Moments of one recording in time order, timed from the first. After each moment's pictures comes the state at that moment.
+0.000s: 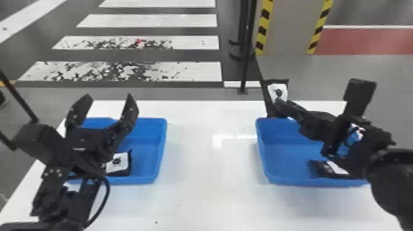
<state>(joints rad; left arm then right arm) 0.31 0.09 0.07 -2.04 0.18 -0.04 -0.07 -0.08 -0.25 -0.01 -1.80 -0.55 0.63 0.22</state>
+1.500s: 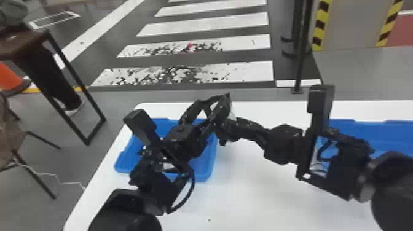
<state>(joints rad) 0.22 0.13 -0.02 -2.04 0.56 0.24 -0.17 -0.21 -0.31 0.52 -1.83 -0.81 0.53 0.26</state>
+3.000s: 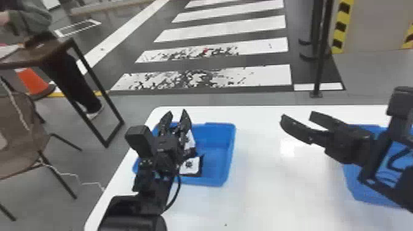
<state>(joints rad) 0.17 0.11 0.13 -1.78 0.20 0.02 0.00 -0.08 -0.30 0.30 -1.86 -0.76 0.50 0.25</state>
